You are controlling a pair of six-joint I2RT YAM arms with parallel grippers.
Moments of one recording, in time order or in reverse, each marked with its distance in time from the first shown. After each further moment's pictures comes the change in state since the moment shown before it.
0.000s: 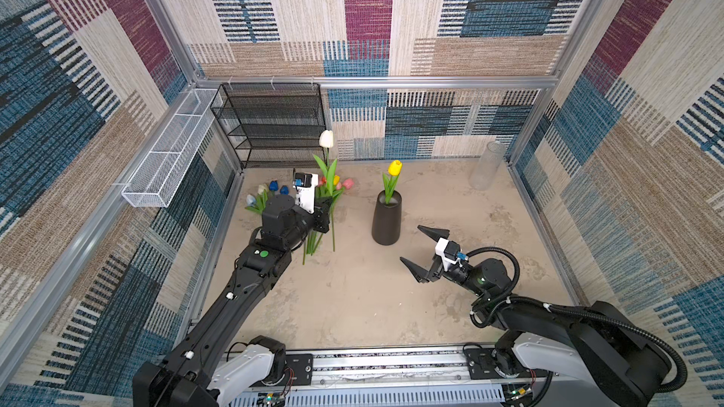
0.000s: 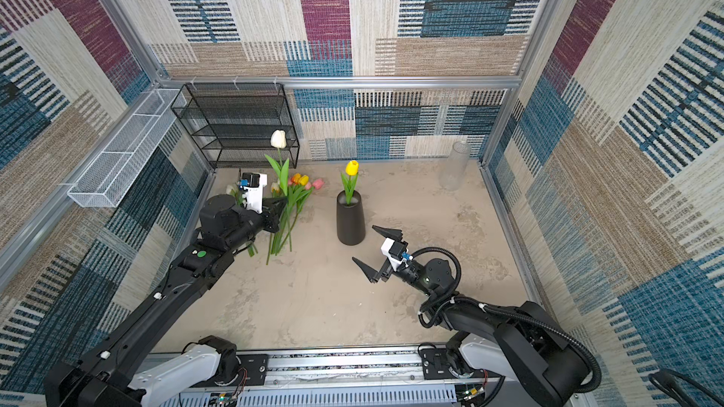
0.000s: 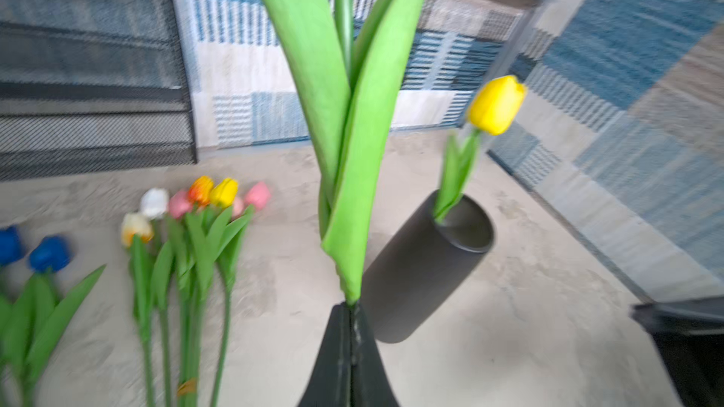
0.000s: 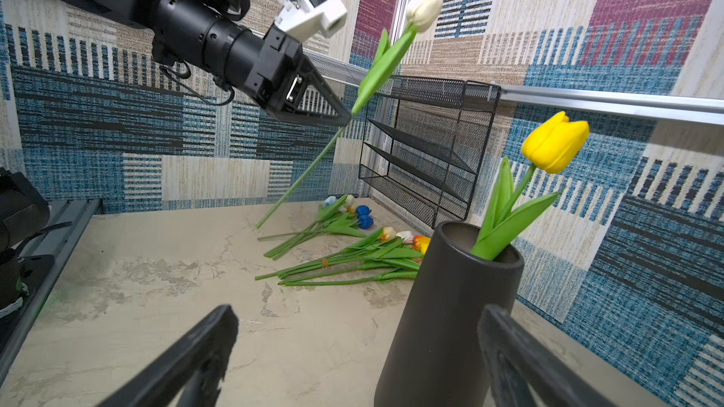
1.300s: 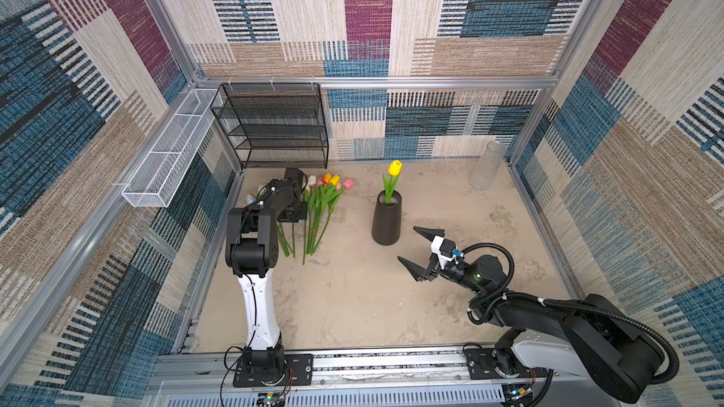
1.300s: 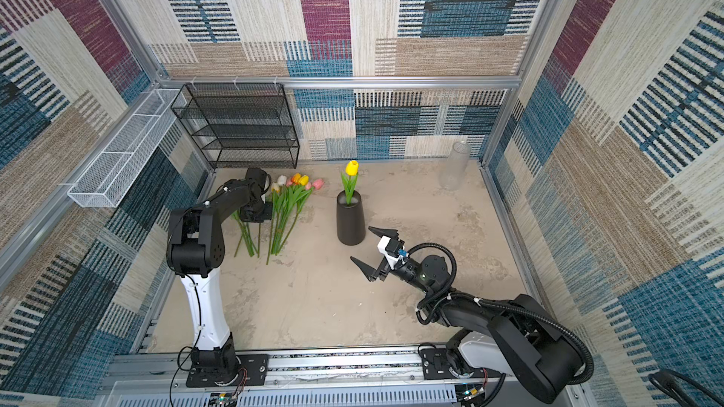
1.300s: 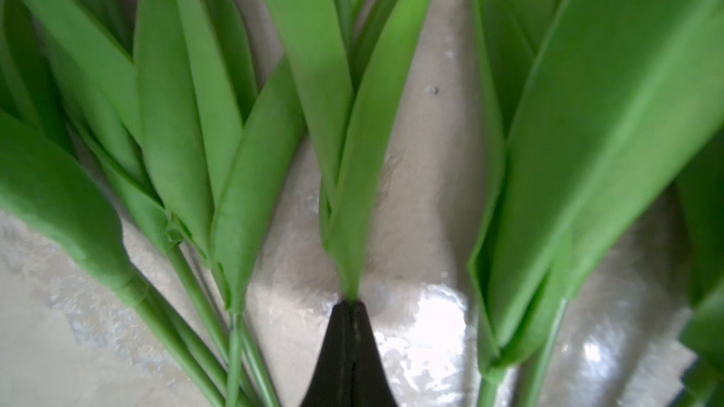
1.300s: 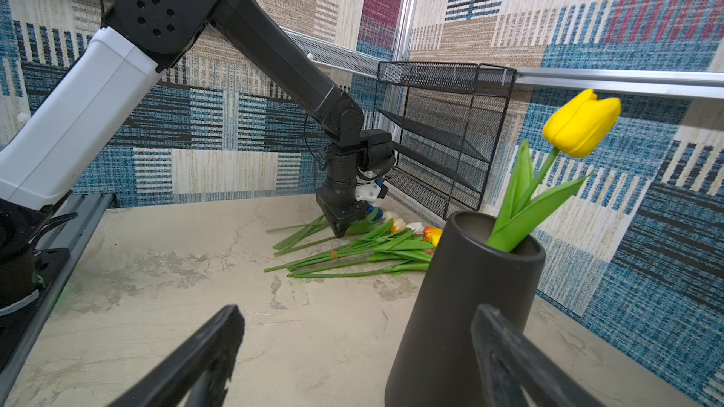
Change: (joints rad) left arm 0.312 1.125 0.765 -0.737 -0.402 0.099; right arm -0.002 0.055 0.025 -0.006 -0.026 0.014
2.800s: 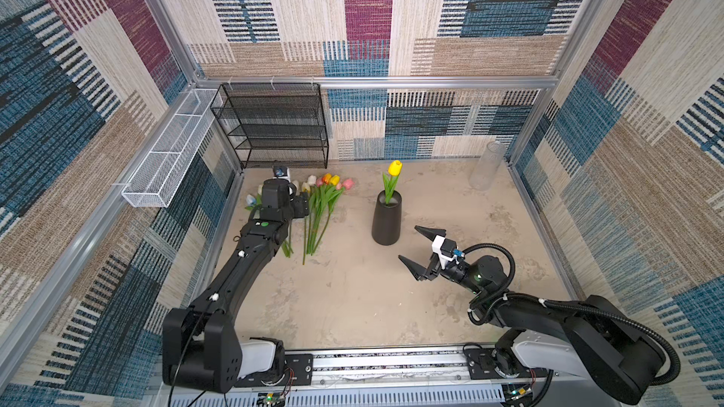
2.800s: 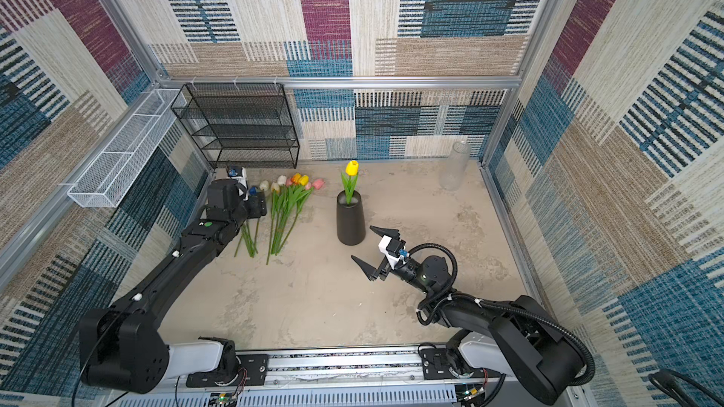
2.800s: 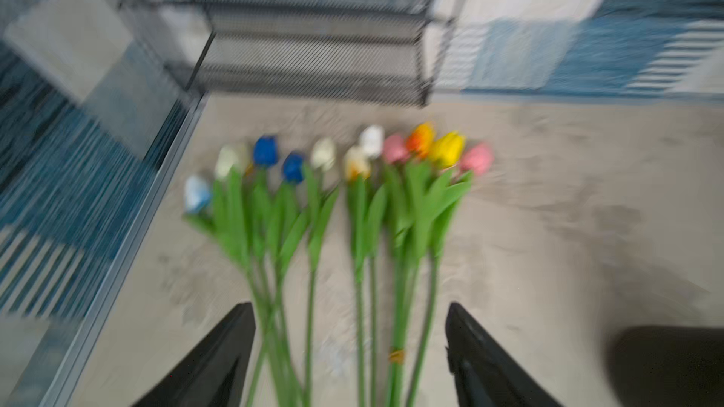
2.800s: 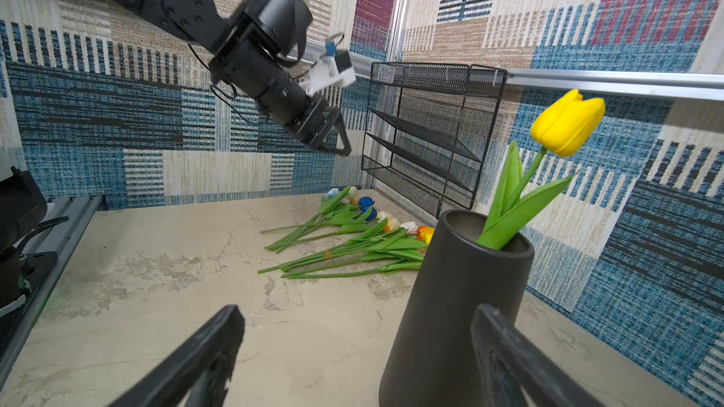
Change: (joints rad) left arm -0.071 -0.809 -0.626 0.526 -0.002 -0.047; right arm 0.000 -0.010 -0.004 0.001 0.021 -0.001
